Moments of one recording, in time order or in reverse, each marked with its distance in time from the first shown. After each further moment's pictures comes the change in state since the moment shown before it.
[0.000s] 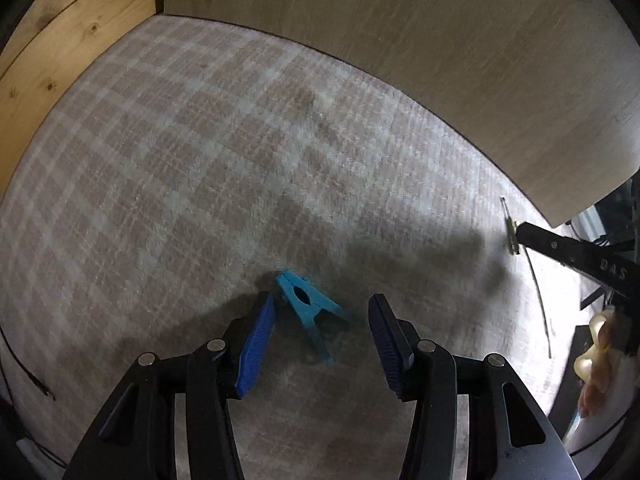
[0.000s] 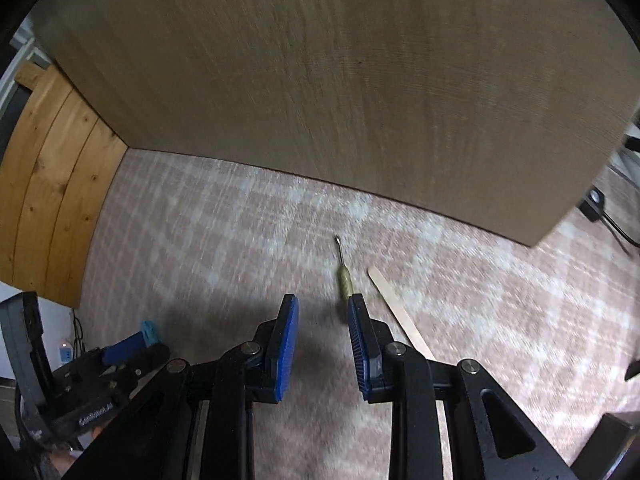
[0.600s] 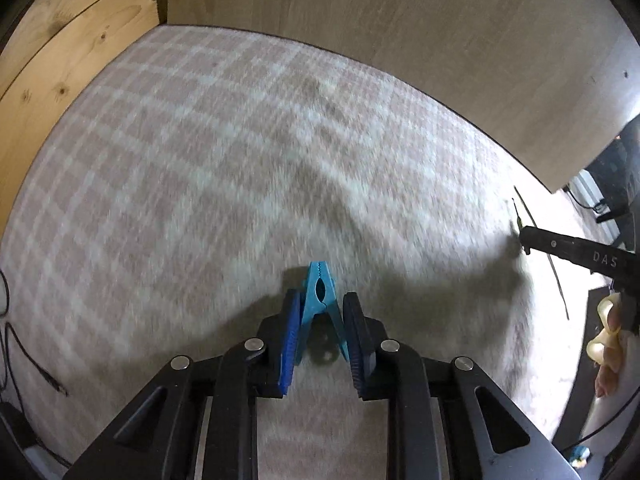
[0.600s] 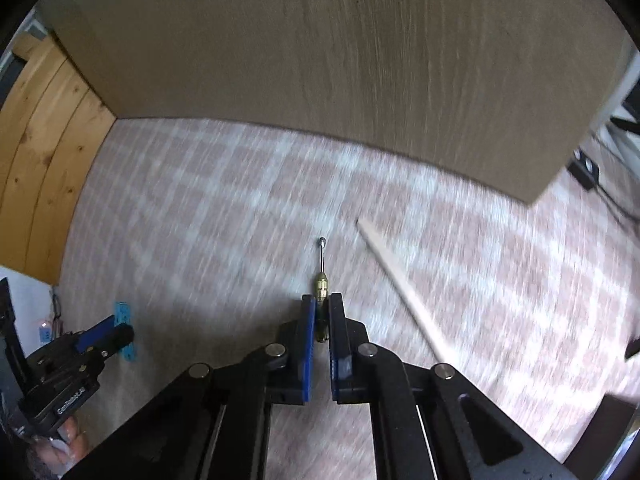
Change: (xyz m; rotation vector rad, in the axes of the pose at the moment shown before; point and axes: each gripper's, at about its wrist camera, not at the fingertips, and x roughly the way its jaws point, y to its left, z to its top) left arm -0.009 0.002 -0.036 0.080 -0.036 0.000; right arm 0.002 -0.003 -0.035 -0.024 0.032 -0.046
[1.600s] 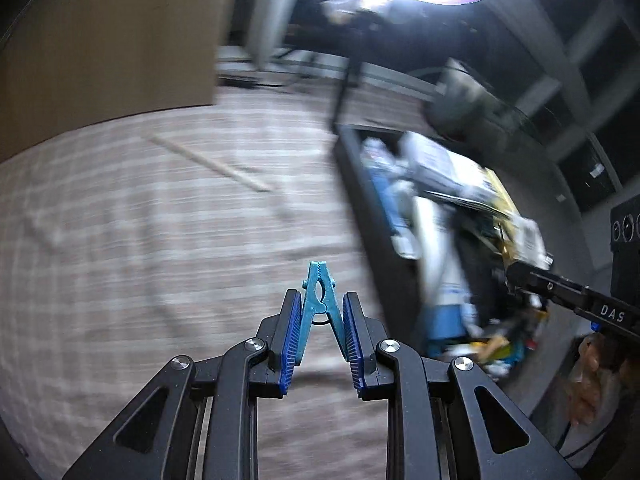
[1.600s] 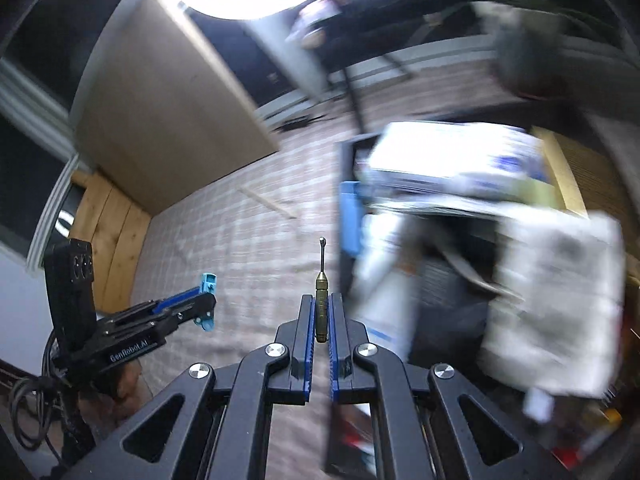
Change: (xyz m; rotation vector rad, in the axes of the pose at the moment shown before) left arm -0.100 -0.254 -0.161 0.555 0.016 -0.344; right arm -0.228 -0.150 -0.304 0.422 -0.376 0.089
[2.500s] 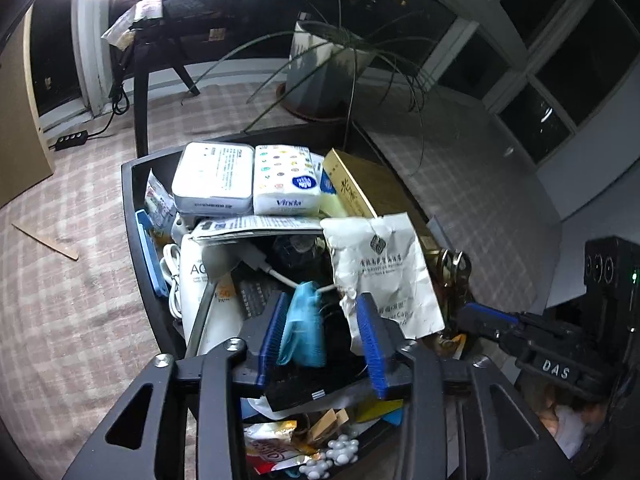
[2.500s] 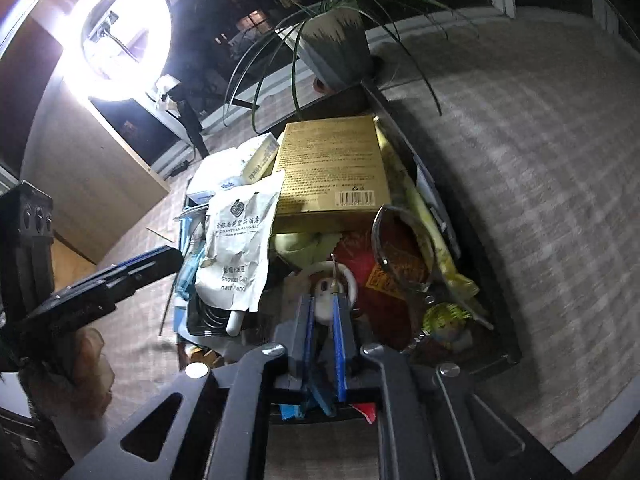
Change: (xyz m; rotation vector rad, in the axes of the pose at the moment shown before) left arm 0.061 -0.184 0.032 0.191 0.025 -0.130; right arm -0.093 -0.138 -0.042 0.169 -0.087 -0.187
